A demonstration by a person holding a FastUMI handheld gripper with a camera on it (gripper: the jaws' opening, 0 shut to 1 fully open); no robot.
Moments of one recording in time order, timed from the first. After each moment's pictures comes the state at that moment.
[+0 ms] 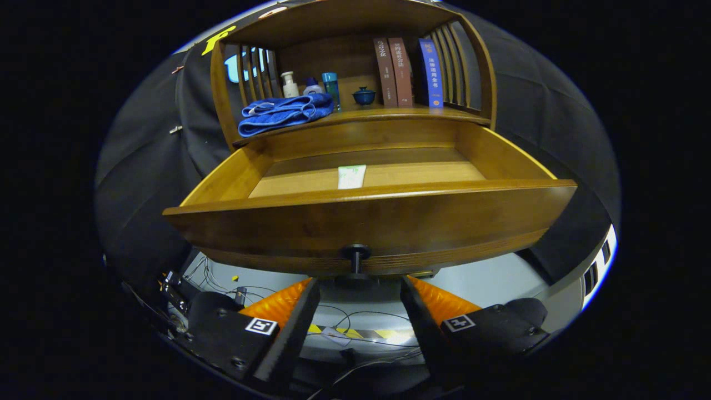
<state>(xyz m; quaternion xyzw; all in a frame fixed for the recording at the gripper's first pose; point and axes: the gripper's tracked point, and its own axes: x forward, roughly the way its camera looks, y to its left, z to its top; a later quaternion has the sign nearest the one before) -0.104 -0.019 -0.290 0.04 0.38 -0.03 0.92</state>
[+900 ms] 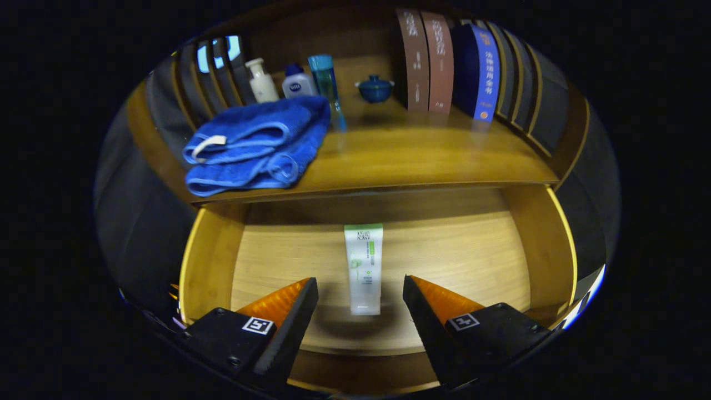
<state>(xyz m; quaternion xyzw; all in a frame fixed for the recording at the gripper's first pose) 0.080 -0.004 -0.307 0.03 0.53 -0.03 0.85</state>
